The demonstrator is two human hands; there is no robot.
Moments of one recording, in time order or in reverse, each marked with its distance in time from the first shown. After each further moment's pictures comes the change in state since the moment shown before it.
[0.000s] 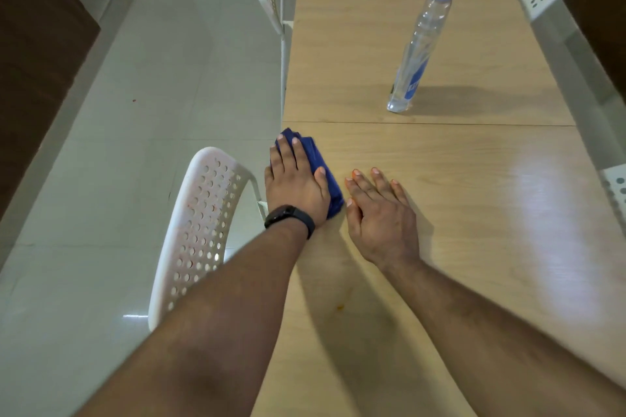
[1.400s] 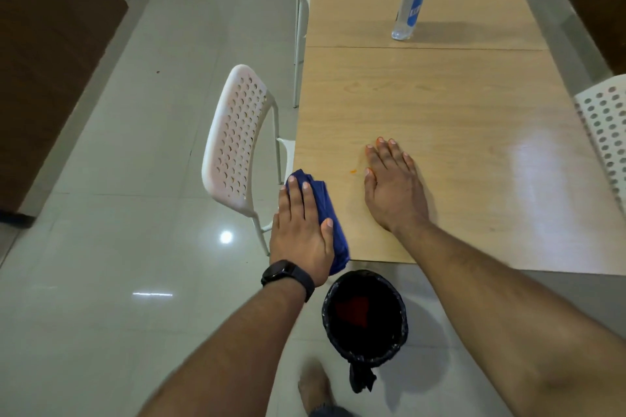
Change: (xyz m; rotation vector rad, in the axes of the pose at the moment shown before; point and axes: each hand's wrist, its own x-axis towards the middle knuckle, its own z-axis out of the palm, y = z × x) left_hand -0.326 -0.075 0.031 0.012 -0.009 0.122; right_hand -0.182 -0.020 -0.006 -0.061 -0.038 0.008
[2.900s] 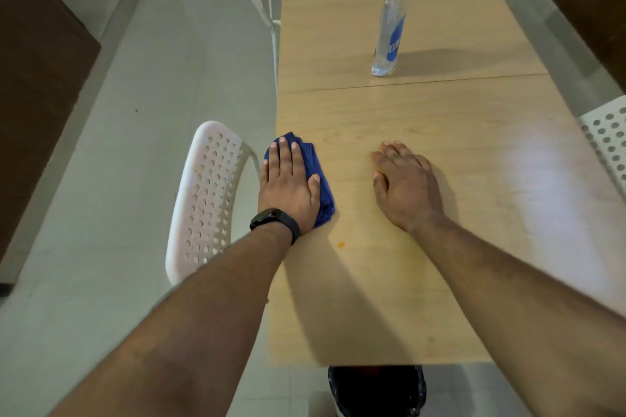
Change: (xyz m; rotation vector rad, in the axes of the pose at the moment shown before) left_hand 0.229 0.007 -0.028 0.045 0.014 0.083; right_hand 0.124 0.057 -0.011 0.015 0.042 0.020
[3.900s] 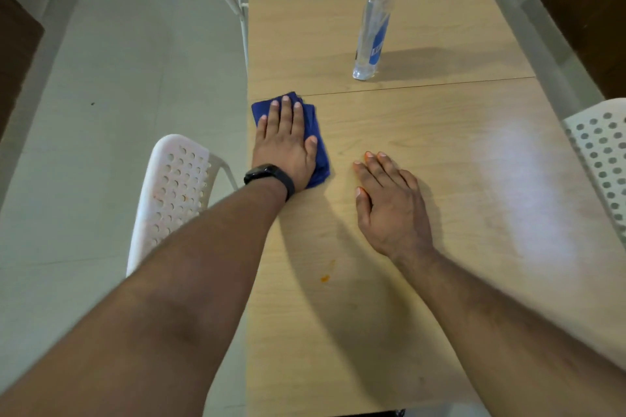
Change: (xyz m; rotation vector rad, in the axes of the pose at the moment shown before) left_hand 0.132 0.027 -0.012 0.077 -0.020 0.128; right_hand 0.013 0.002 0.009 -0.042 0.043 0.027
